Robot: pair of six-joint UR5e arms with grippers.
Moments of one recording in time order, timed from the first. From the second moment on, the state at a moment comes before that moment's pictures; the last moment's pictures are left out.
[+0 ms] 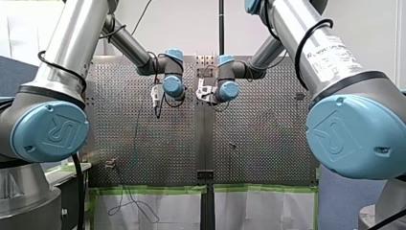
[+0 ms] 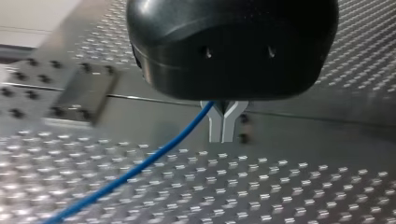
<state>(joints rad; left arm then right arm) -0.44 -1.92 -1.63 -2.78 -1.98 -1.67 2.23 -0.96 1.29 -0.26 1.59 1.74</state>
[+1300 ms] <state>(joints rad) -0.58 -2.10 -1.75 -2.55 -2.00 -1.69 2.14 -0.96 1.60 -0.32 1.73 1.63</state>
